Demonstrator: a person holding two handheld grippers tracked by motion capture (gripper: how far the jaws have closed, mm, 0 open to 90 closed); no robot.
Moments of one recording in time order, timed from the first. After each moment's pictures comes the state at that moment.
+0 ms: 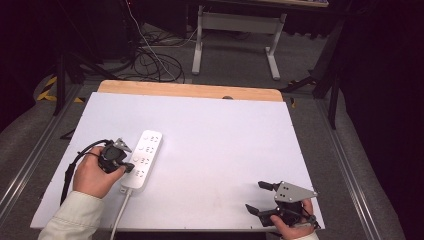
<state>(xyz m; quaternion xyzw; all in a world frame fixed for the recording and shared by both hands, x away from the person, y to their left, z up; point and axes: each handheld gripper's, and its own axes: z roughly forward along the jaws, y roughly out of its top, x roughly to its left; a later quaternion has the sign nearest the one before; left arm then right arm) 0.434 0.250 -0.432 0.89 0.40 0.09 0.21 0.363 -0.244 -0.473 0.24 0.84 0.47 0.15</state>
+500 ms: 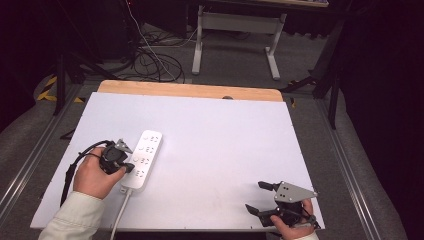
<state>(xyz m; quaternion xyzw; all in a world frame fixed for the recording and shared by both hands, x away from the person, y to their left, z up) 0.432 0.248 -0.434 0.89 0.40 0.10 0.20 0.363 -0.244 -0.473 0.24 0.84 0.47 0.15</state>
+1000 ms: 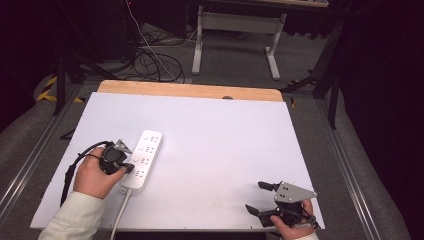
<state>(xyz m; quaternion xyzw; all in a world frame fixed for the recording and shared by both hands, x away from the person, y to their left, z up) 0.431 0.249 -0.436 0.89 0.40 0.10 0.21 0.362 -0.244 -0.473 0.24 0.84 0.47 0.15</state>
